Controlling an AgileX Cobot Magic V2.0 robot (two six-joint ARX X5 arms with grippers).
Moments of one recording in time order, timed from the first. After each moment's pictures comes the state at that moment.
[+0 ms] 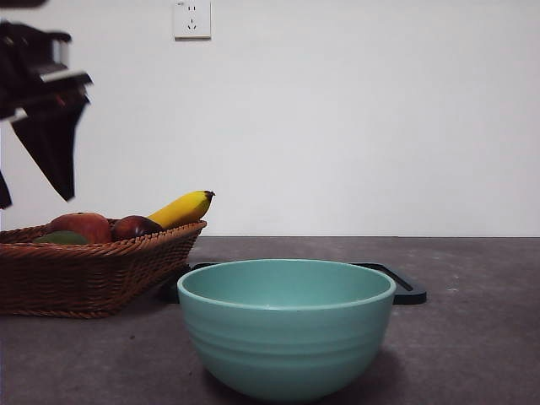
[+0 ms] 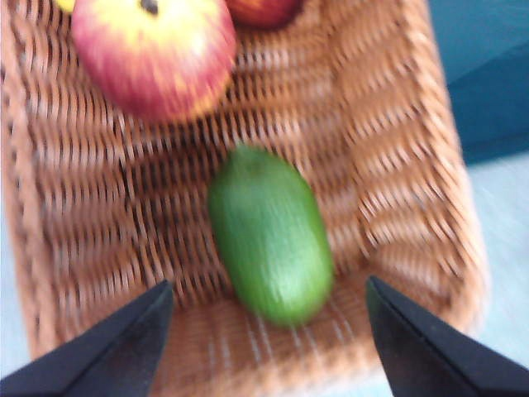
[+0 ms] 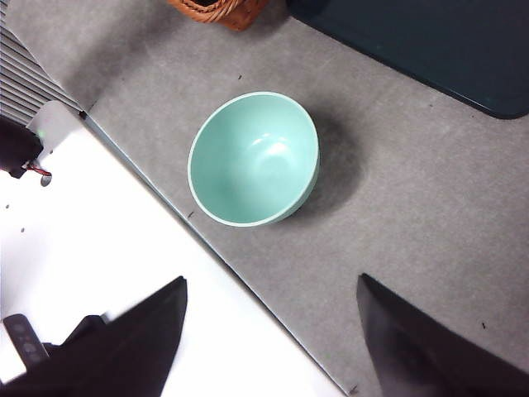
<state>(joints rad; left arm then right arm) -0.27 1.36 1.01 -0.72 0.05 -0.07 0.39 0.78 0.99 -1.15 -0.52 -0.02</state>
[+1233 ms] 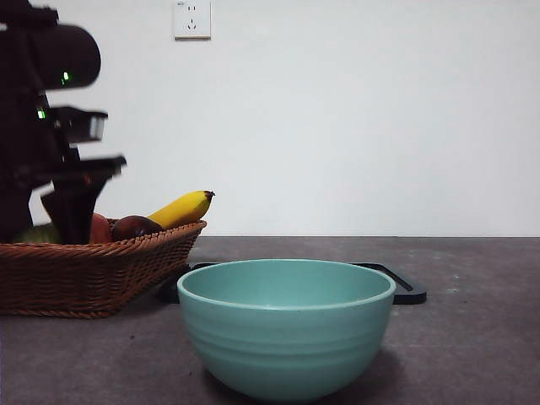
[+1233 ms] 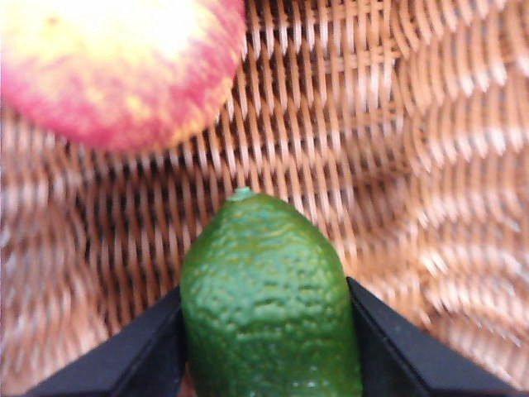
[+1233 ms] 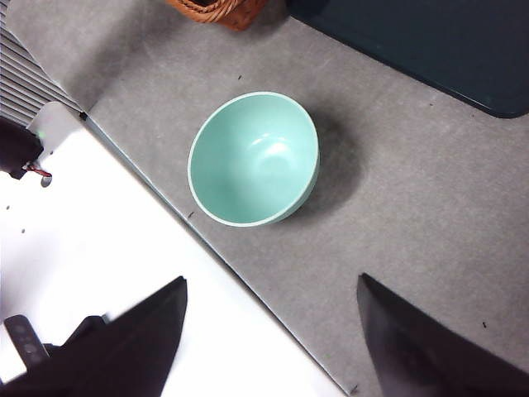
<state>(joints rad) -0.30 1.57 1.04 -0.65 0.01 -0.09 0.39 0.78 0.99 -1.15 -0.52 -0.02</state>
